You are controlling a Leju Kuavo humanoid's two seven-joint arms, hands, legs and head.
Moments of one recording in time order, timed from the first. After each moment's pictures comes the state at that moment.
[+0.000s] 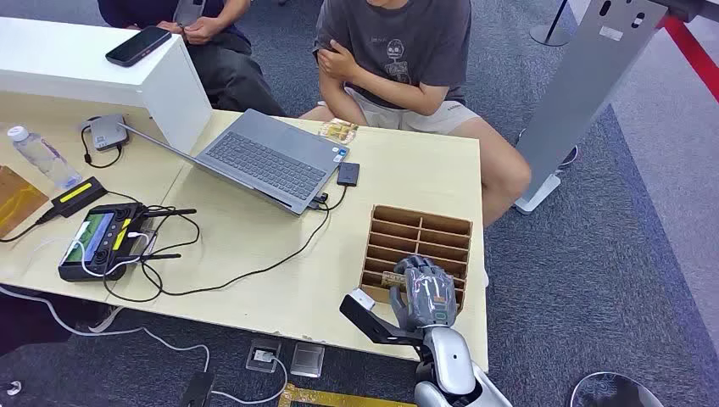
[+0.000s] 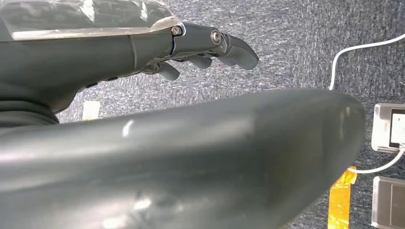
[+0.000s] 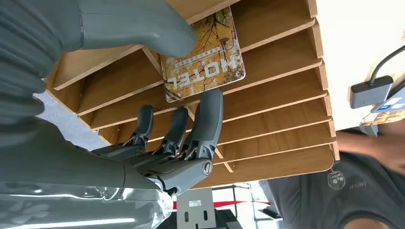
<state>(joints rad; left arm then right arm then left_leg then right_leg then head) -0.16 -0.09 1.55 -0.11 -1.51 0.36 -0.17 -0.30 0.00 0.78 -1.20 1.15 -0.32 0.35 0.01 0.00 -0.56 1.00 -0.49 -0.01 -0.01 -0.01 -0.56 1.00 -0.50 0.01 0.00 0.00</state>
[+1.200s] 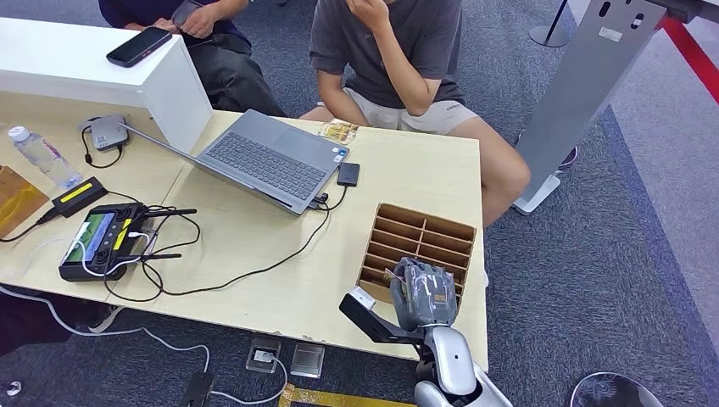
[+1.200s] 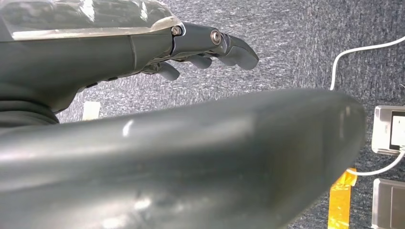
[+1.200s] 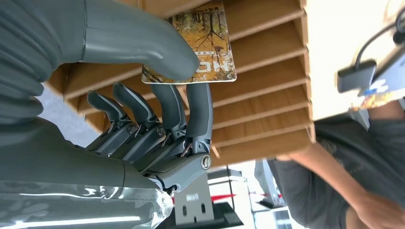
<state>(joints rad) -0.16 -0.09 1.55 -0.11 -1.51 0.37 -0.17 -0.30 0.00 0.78 -1.23 1.14 -0.35 0.33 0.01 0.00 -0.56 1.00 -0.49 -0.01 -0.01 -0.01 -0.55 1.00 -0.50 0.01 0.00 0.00</state>
